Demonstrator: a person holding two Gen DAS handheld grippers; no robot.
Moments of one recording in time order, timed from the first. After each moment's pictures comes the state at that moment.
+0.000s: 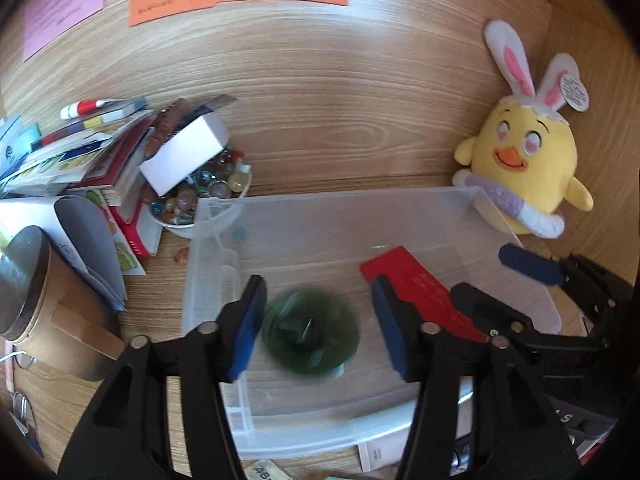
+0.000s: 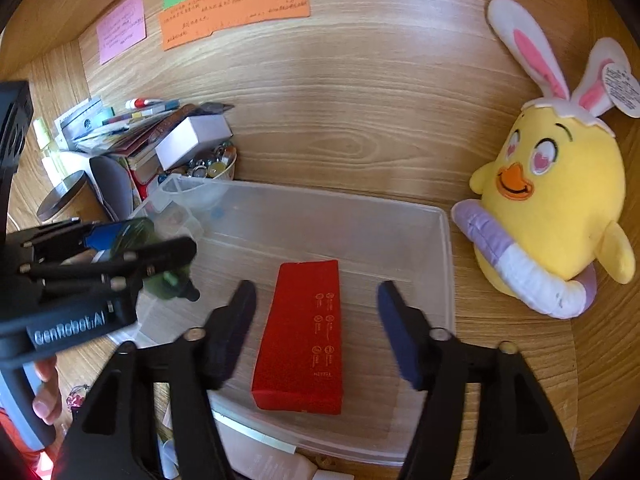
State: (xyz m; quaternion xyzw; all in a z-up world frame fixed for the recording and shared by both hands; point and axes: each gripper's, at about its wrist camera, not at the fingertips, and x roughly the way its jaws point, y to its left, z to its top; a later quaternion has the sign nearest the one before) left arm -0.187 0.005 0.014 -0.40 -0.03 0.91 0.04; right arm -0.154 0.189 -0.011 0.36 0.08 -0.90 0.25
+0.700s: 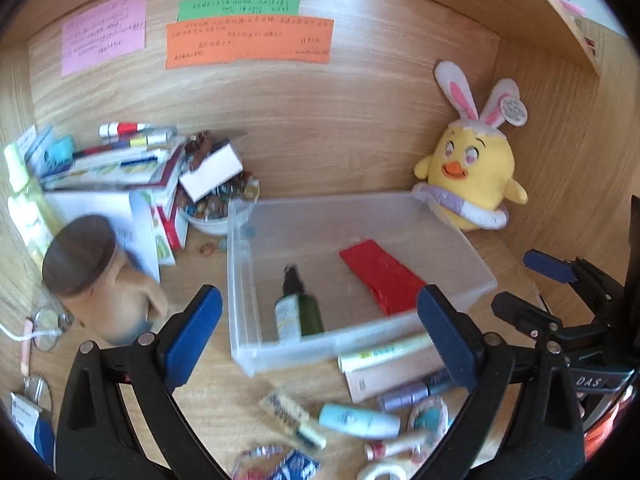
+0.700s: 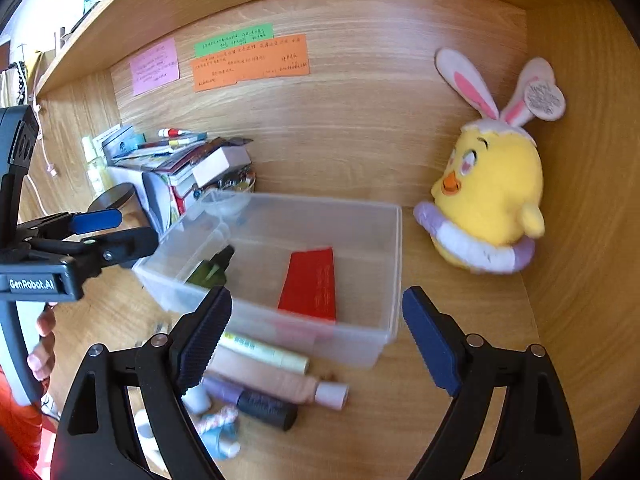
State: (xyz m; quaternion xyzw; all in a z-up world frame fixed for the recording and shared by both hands) left arm -0.100 -0.012 0.055 -0.36 -0.03 0.93 0.07; right arm -0.070 0.238 0.025 0.32 0.05 -0.91 0.25
